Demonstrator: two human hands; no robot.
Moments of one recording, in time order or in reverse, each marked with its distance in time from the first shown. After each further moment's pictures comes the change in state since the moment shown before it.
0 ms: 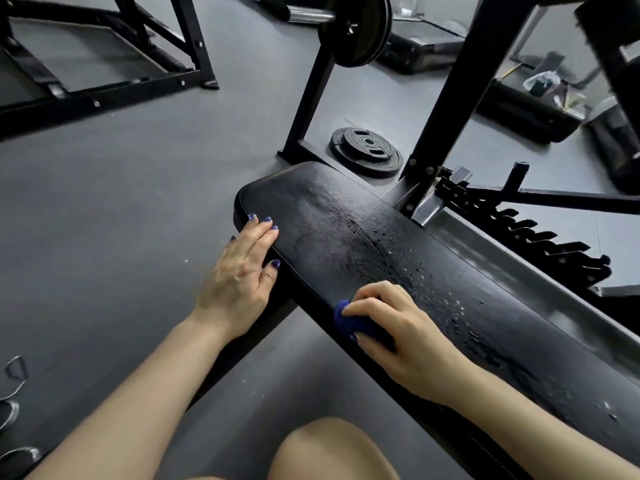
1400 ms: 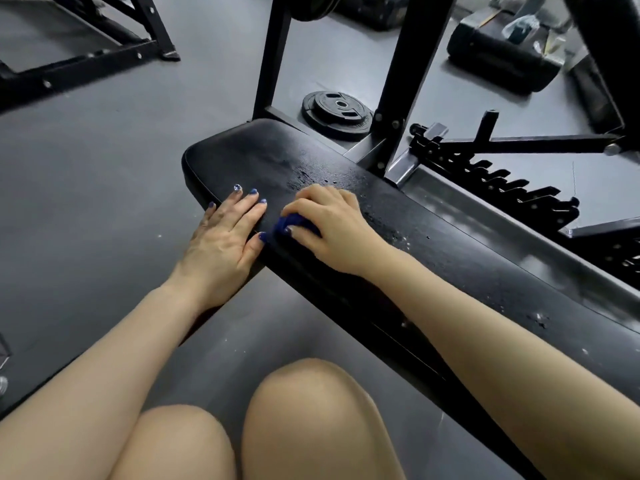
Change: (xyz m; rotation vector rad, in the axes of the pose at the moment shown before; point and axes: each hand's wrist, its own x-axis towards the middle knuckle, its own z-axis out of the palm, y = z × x) left_hand -0.014 0.048 0.012 0.263 -0.222 0.048; right_hand 0.042 0.029 0.004 -0.184 0.067 0.113
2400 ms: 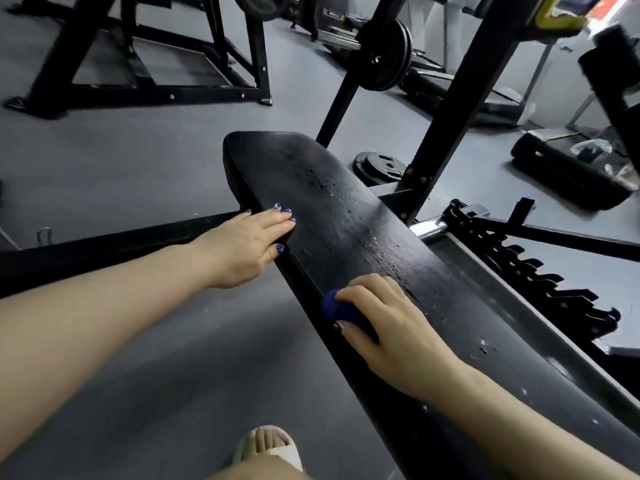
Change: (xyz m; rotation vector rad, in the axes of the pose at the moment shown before) left_hand -0.056 0.120 0.005 0.171 -0.206 -0.115; right_hand -0.200 0.046 -0.069 0.061 -0.053 -0.356
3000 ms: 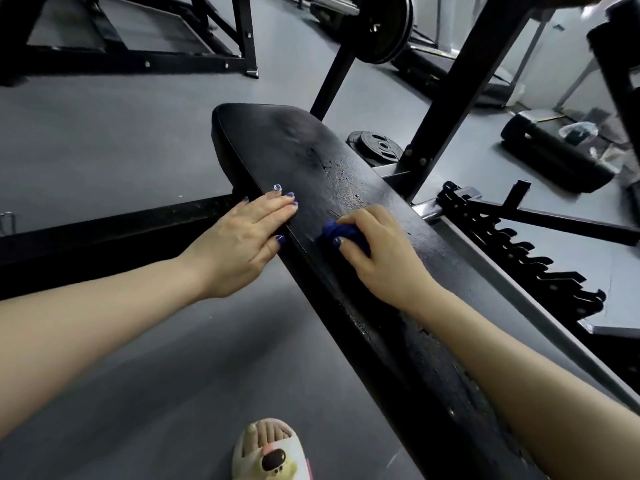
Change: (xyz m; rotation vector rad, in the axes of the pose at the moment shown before) left_hand -0.002 -0.015 0.033 -0.242 0.292 0.131; right_hand 0.082 0.035 0.027 0.038 0.073 0.261
